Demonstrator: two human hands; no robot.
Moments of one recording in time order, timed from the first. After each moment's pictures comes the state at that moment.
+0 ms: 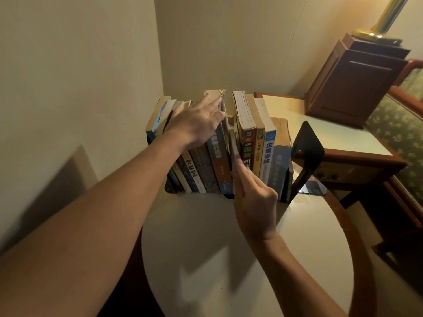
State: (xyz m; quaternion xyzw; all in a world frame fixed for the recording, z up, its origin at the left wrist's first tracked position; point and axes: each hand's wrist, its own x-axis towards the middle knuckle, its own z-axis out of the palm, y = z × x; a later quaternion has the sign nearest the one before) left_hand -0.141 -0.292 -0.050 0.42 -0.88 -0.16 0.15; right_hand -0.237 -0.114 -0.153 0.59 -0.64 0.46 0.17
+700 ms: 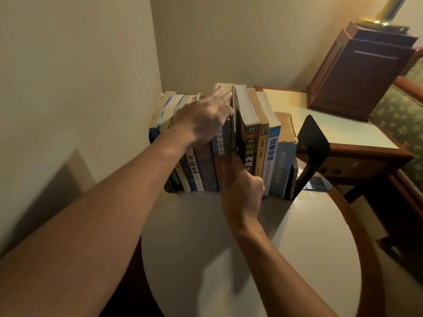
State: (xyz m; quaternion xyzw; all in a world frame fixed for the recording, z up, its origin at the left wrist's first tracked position) left_hand -0.151 -0.285 -0.040 0.38 -0.89 -0.19 0.18; right_hand -0.215 -0.150 -0.156 0.46 -0.77 0.43 0.08
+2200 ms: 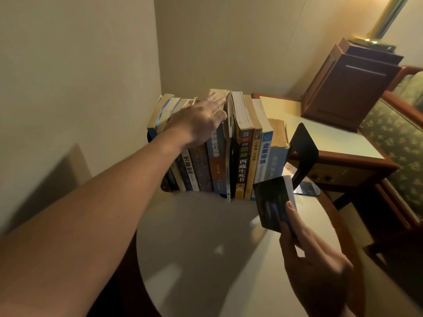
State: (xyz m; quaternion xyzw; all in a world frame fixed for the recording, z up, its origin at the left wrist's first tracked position) left_hand -0.145 -0.293 -0.049 0.39 -0.88 -0.20 0.18; right_hand -0.263 0.017 -0.134 0.60 -0.66 0.41 0.19
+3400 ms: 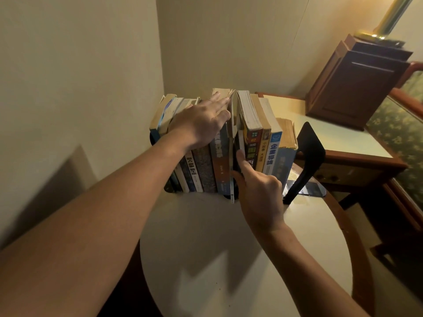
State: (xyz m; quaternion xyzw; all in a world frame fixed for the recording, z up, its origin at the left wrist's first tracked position) left_hand -0.145 -0.284 -0.043 0.40 -0.88 -0.19 0.18; right_hand -0.247 -0.115 -0.128 0.62 -0.68 0.35 0.19
